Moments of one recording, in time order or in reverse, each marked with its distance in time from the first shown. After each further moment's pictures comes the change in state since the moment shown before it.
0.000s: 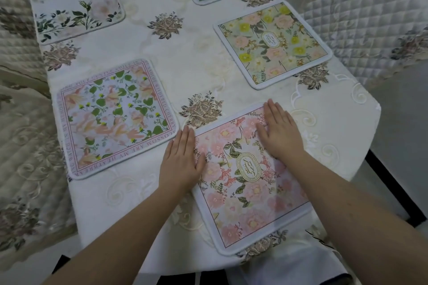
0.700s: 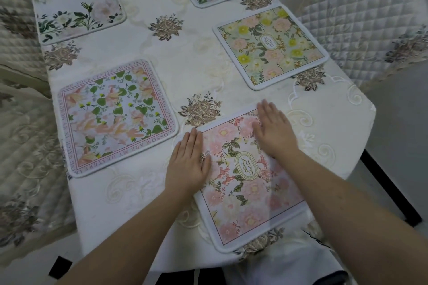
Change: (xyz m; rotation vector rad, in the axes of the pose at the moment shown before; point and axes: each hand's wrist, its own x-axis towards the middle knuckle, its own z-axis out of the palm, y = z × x) left_hand -0.009 0.018 0.001 -0.004 -0.002 0.055; right_hand 0.002 -0.006 -0.002 -0.026 -0.038 -0.046
